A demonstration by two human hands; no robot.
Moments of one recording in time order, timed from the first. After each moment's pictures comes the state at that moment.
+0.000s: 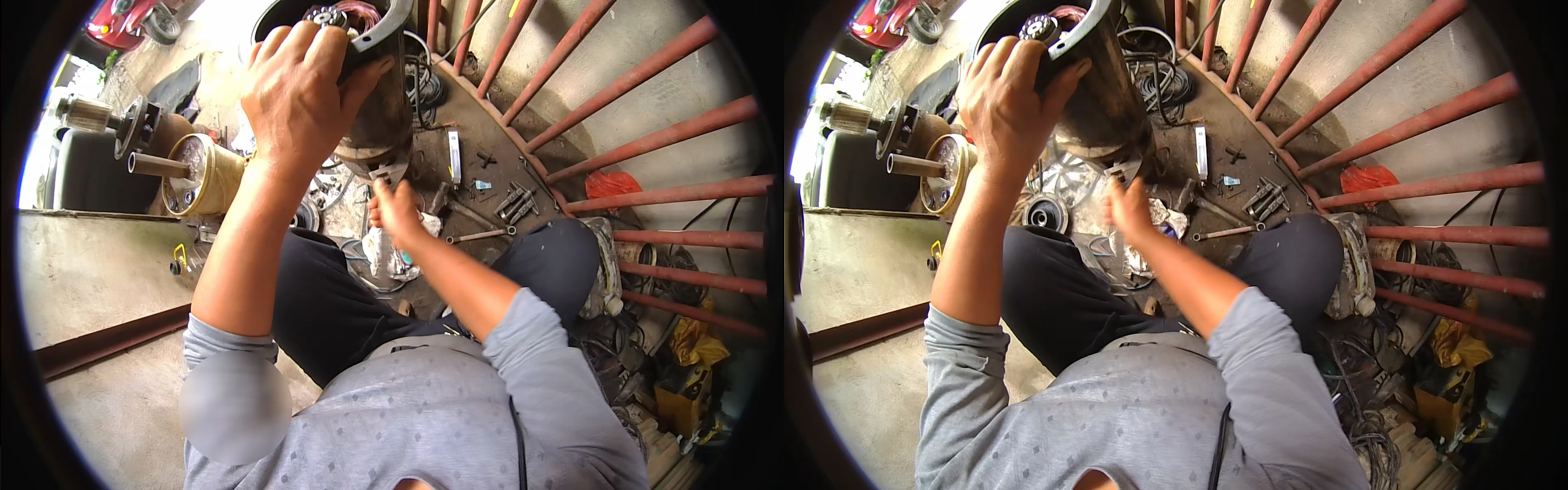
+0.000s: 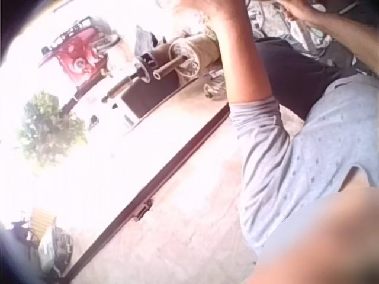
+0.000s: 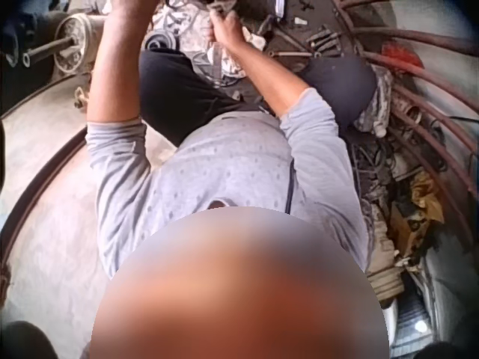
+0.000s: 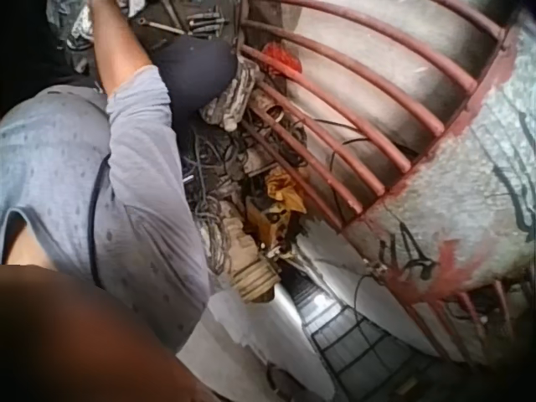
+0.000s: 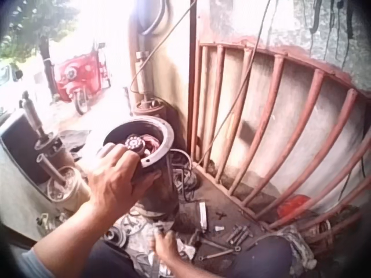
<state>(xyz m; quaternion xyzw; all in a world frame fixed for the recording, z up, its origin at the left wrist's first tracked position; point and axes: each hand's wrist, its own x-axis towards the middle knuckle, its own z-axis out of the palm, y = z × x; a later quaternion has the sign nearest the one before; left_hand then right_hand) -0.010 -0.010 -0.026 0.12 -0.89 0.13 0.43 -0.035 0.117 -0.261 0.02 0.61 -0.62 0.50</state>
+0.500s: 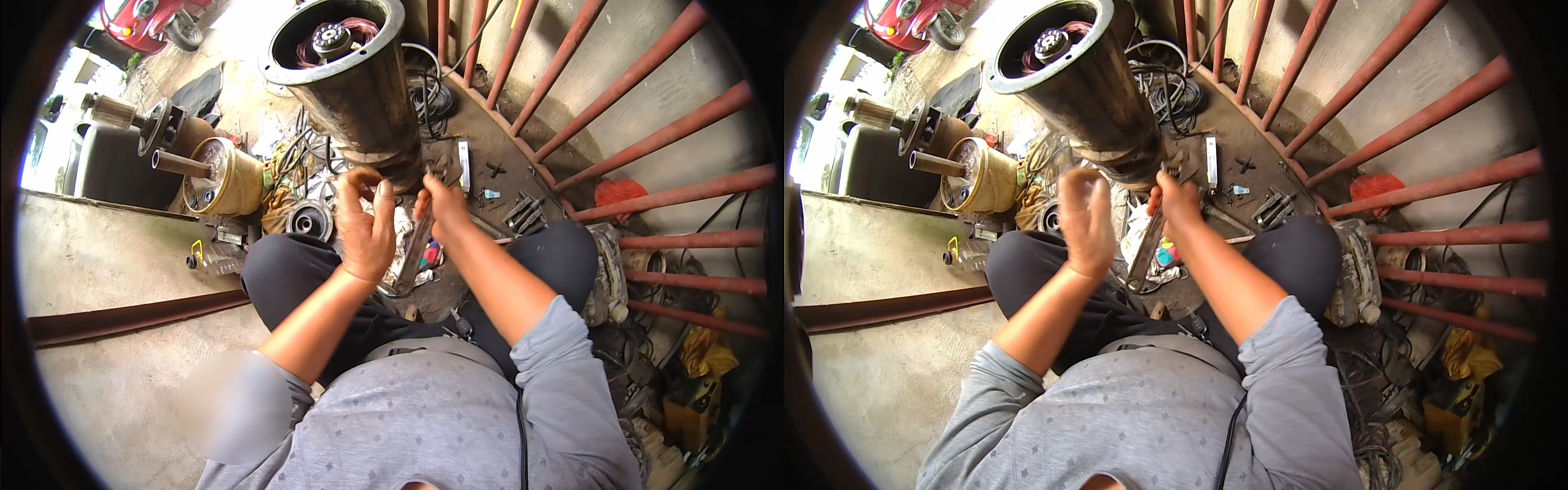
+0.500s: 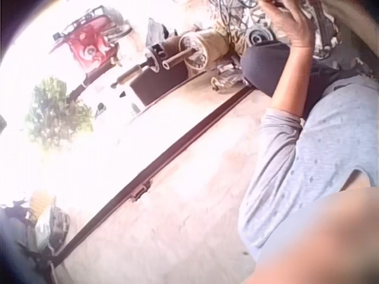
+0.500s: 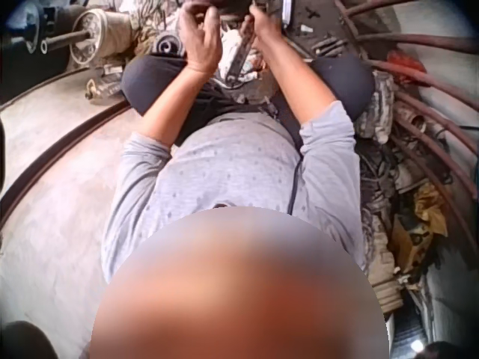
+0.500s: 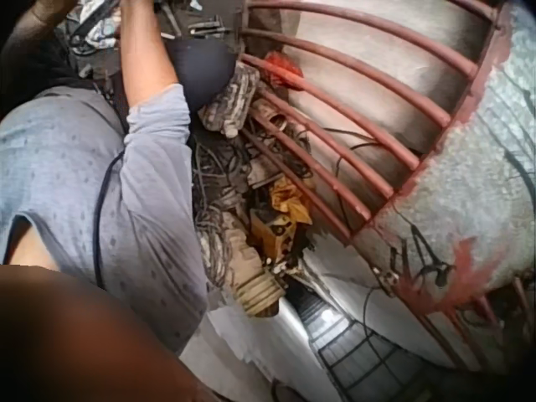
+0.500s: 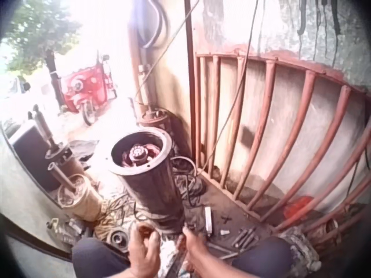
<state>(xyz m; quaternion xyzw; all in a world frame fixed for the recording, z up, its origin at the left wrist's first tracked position) 0.041 0.111 -0.156 0.27 -0.73 -0.43 0.46 -0.089 0.164 -0.266 0.05 0.52 -0.71 0.46</state>
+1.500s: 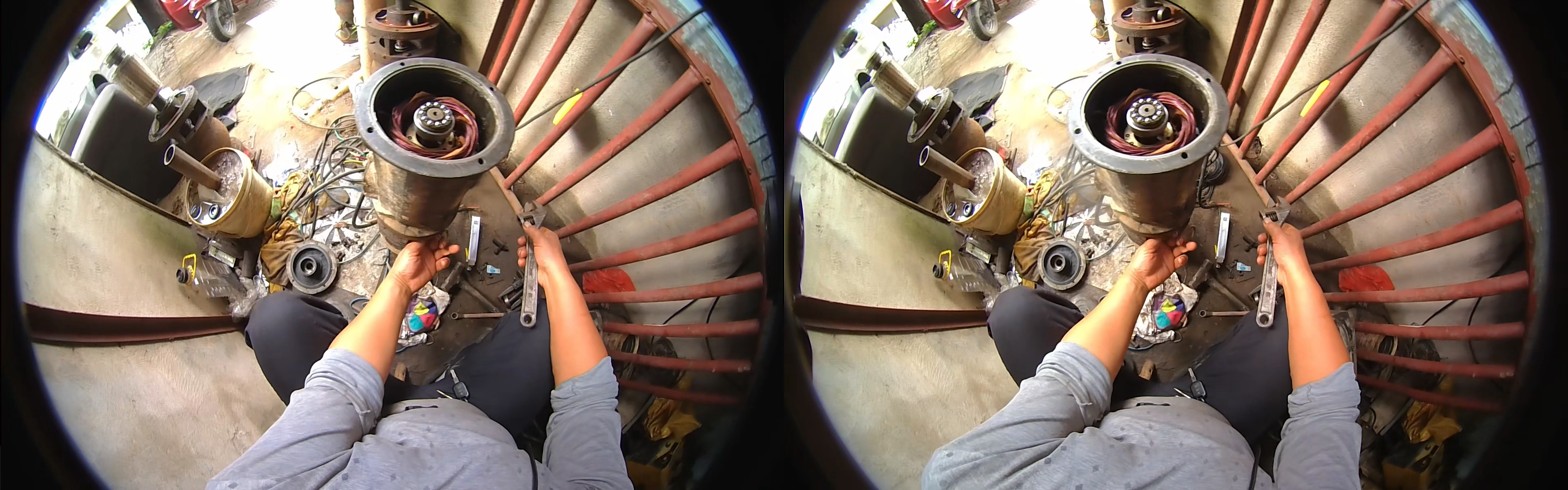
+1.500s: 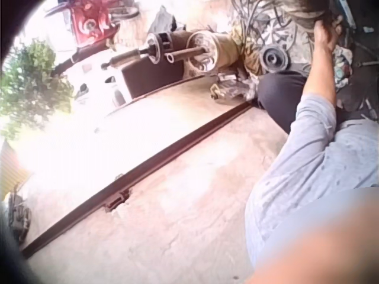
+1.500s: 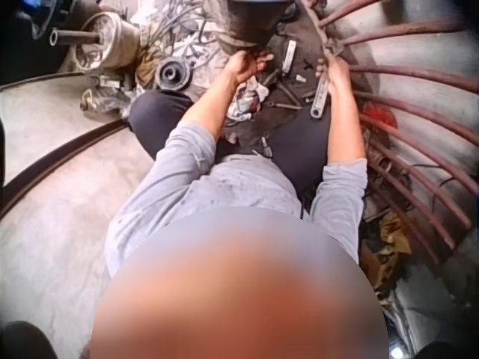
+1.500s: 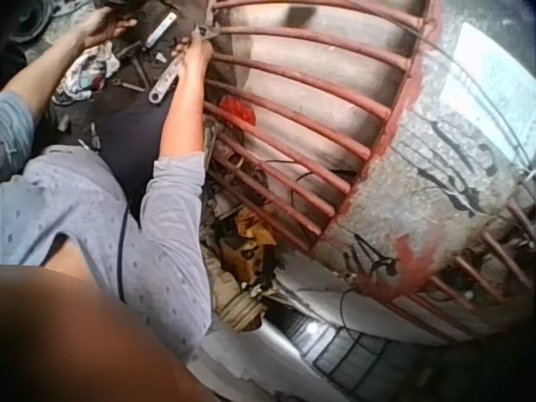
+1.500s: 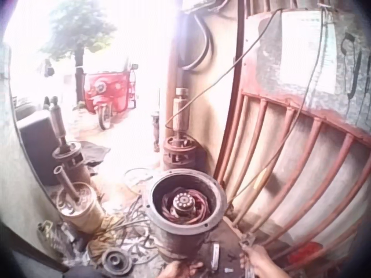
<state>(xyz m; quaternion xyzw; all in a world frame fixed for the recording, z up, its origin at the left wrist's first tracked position) -0.021 0.031 -0.320 0.13 -0.10 -0.97 0.16 -0.246 0.195 -0.191 -0.01 0.70 -0.57 0.42</state>
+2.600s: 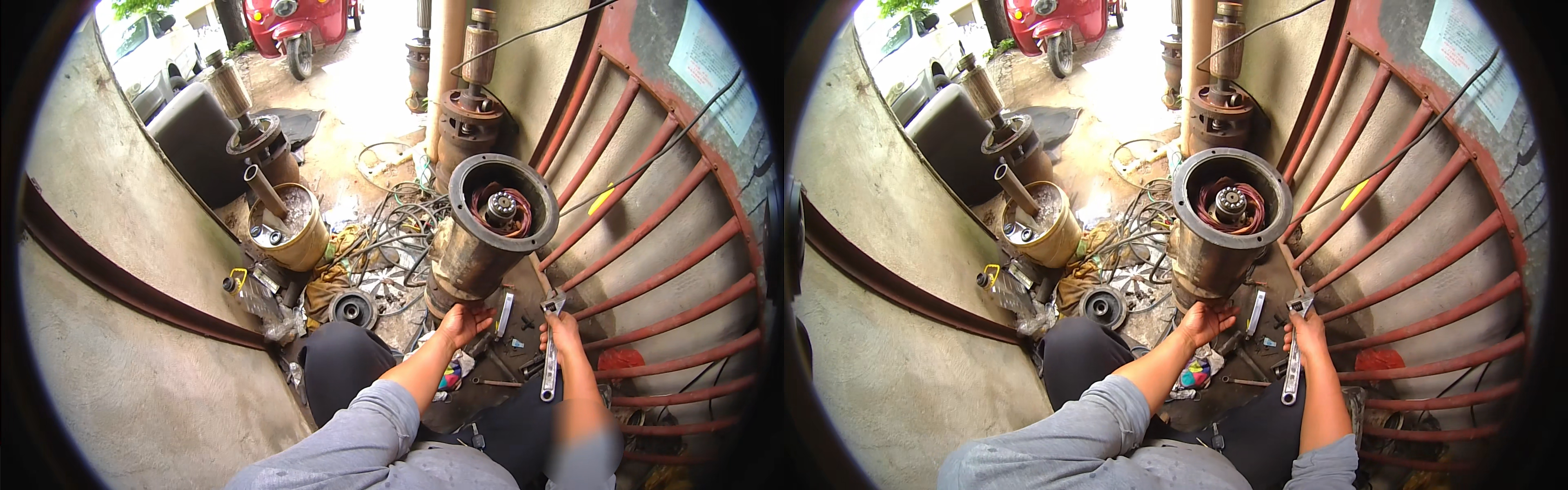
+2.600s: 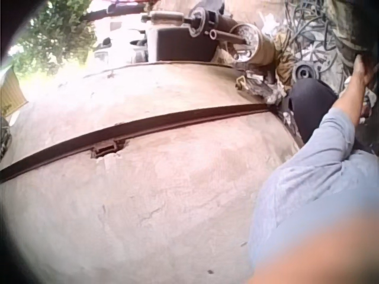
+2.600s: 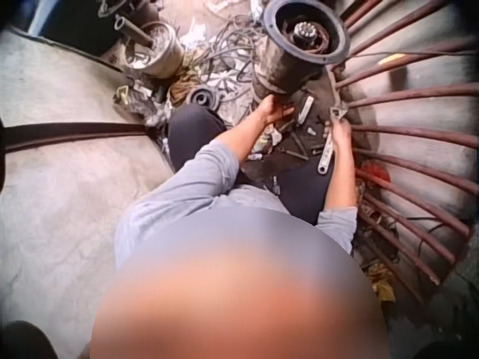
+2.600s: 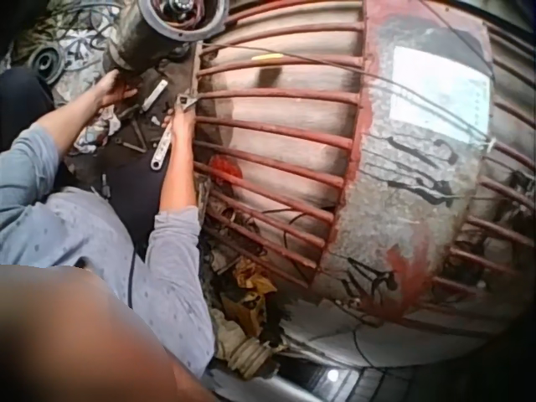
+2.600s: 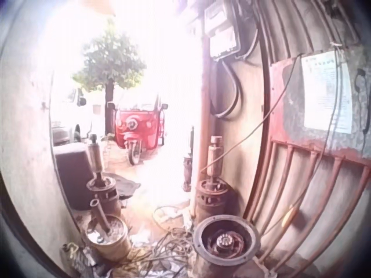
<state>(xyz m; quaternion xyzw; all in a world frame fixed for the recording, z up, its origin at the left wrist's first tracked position) -0.030 0.040 -0.333 0.14 -0.06 -0.97 0.19 -0.225 0.210 -0.191 -0.10 0.77 -0.49 0.41</state>
